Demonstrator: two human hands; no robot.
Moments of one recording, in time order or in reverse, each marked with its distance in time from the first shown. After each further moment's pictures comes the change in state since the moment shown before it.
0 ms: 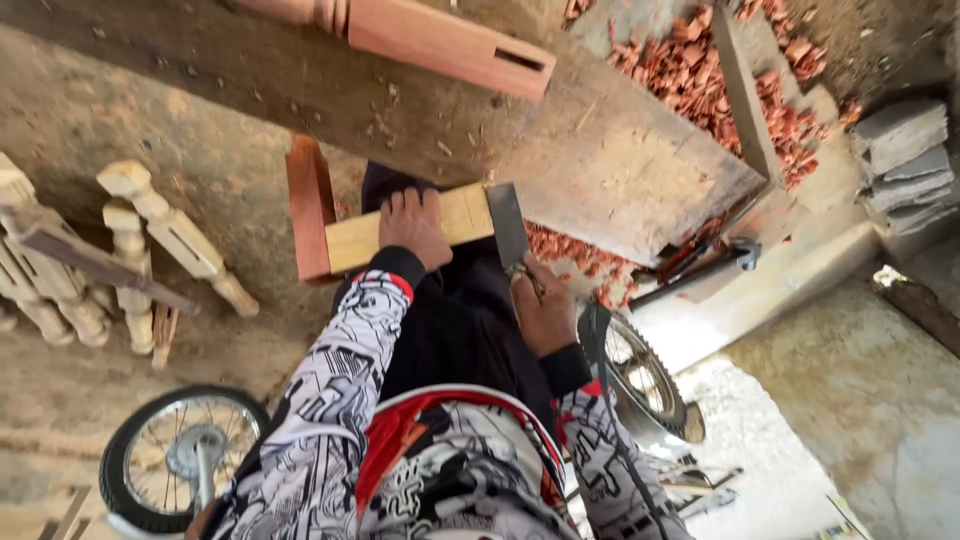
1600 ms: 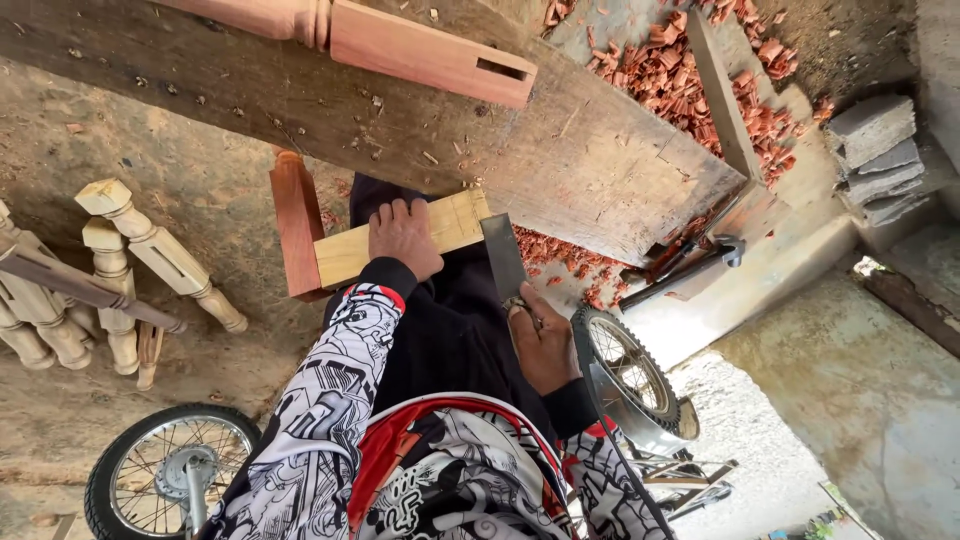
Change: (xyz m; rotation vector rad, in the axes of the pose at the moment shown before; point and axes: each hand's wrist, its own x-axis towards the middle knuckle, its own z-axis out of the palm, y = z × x) left_hand 0.016 0.007 -0.031 -0.048 -0.216 -0.069; right_hand -0.017 -0.010 -0.006 0.142 -0.021 0.214
